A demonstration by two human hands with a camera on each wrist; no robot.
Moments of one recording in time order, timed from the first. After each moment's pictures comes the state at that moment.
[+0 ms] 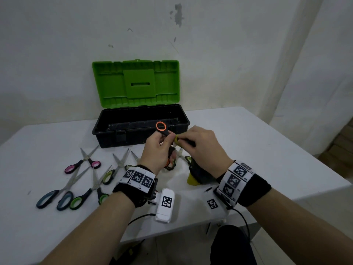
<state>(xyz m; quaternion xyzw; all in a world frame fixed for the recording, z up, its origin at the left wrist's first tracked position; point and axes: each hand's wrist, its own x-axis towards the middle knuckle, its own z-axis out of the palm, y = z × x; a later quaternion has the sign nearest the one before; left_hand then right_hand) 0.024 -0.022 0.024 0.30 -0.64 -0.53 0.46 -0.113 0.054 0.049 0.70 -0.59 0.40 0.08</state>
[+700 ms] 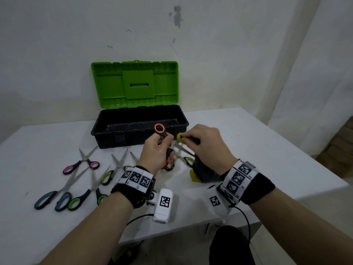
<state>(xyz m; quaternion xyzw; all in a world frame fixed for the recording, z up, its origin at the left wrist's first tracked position) 0.024 -0.024 0.021 0.32 -0.64 -0.55 0.44 -0.127 0.054 0.052 0.69 -0.59 0.41 0.09</state>
